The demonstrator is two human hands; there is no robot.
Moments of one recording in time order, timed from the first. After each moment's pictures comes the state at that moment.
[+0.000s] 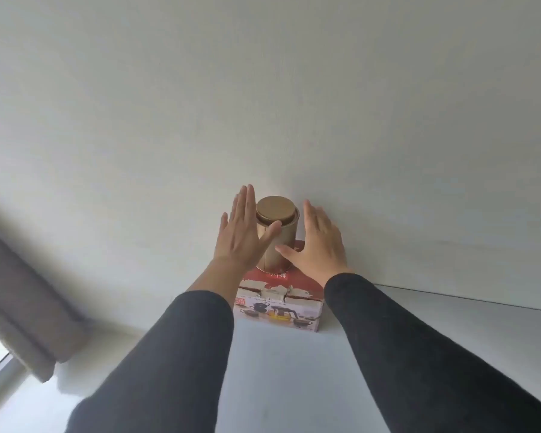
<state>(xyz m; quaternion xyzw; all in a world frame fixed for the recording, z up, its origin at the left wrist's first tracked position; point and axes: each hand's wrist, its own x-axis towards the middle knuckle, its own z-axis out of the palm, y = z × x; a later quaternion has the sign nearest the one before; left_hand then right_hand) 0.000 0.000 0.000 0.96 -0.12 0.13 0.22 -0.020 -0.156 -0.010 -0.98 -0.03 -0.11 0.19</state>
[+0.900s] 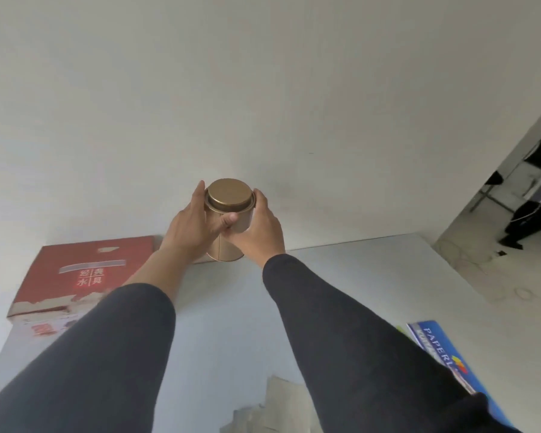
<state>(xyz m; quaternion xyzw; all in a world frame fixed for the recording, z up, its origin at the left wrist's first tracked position) -0.063 -0.201 0.031 0.88 -0.26 0.00 0.40 -0.117 -0.320 0.015 -0.88 0.18 -0.22 0.37</state>
